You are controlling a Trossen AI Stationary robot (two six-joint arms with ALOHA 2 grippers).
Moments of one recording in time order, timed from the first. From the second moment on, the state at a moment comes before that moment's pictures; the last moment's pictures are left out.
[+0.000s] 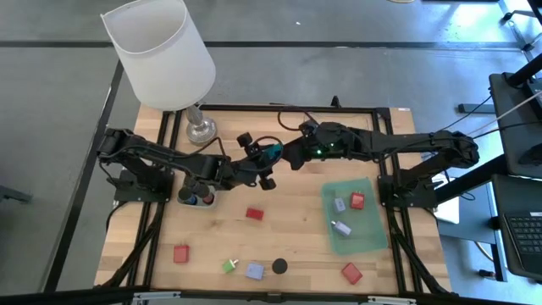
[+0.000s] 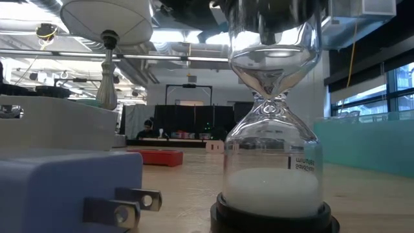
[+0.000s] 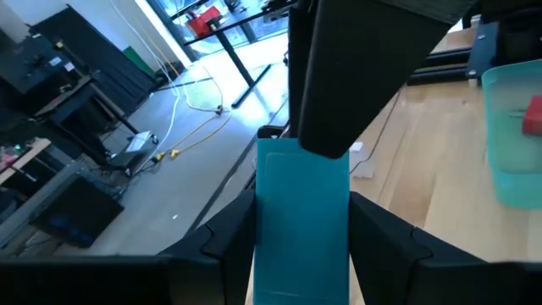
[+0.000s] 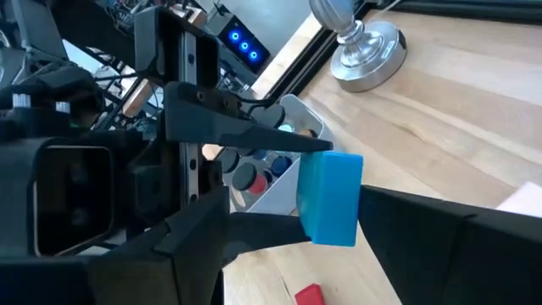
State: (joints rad) left arm -0.16 1.55 1.17 -0.09 -0.87 0.10; right arm -0.02 1.40 1.16 -0.17 0.10 0.85
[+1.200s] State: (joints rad) left arm -0.20 1.55 1.17 -0.01 -0.85 -0.03; right arm -0.03 1.41 1.16 -0.18 0.08 0.80
